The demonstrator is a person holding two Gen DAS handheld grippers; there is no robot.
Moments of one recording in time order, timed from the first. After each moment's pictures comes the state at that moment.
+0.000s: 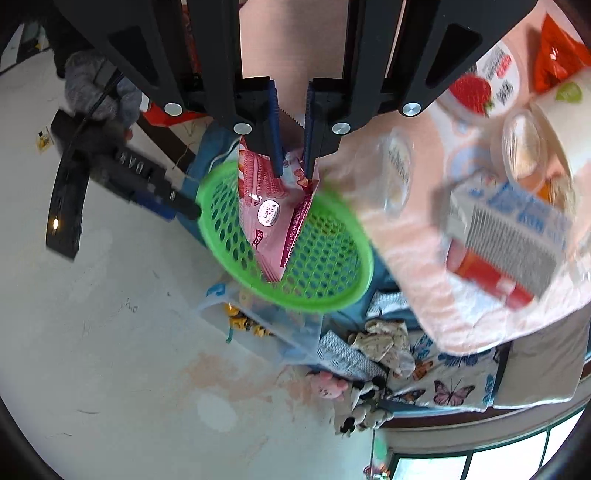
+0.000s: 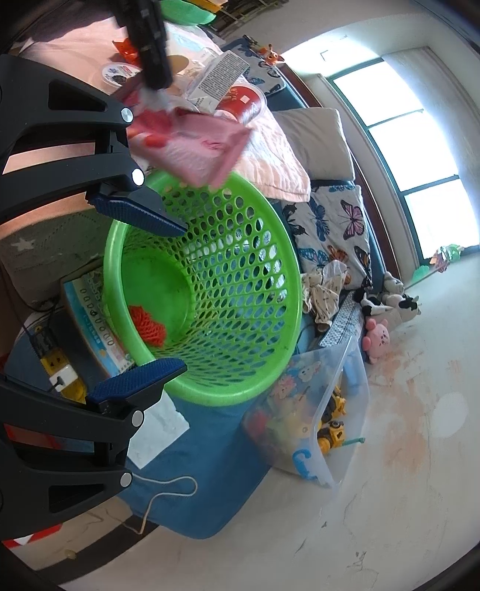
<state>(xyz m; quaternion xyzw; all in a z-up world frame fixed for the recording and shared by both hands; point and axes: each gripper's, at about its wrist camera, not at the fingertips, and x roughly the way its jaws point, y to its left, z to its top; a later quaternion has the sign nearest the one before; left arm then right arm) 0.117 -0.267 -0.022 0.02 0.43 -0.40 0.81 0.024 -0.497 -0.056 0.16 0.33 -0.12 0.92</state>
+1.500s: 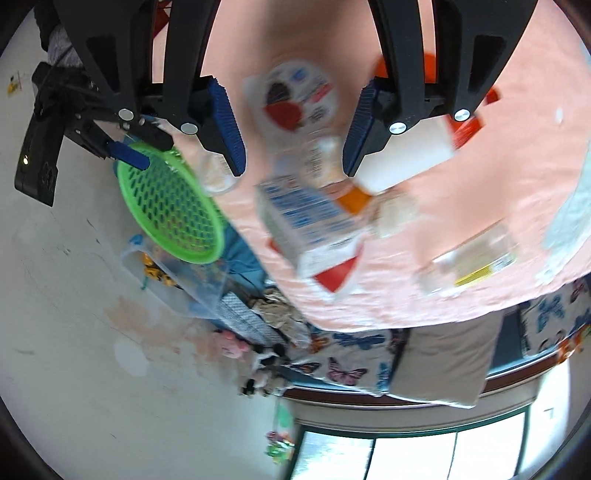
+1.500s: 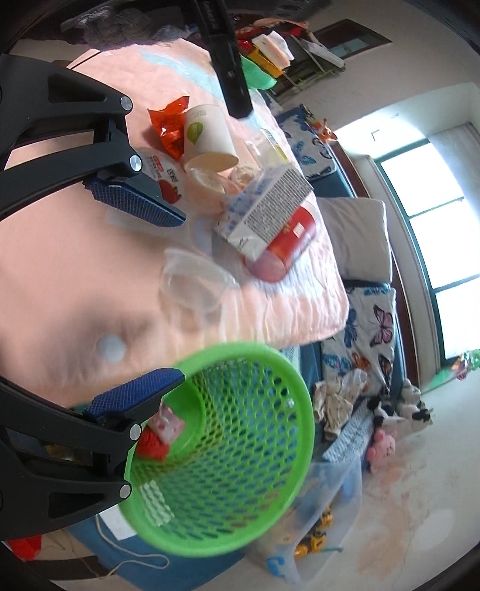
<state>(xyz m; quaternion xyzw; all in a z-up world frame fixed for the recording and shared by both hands) 0.136 -0.116 0.007 -0.02 0.41 -0.24 0.88 0.074 -0.361 -0.045 0.12 0.36 0.05 0.92</state>
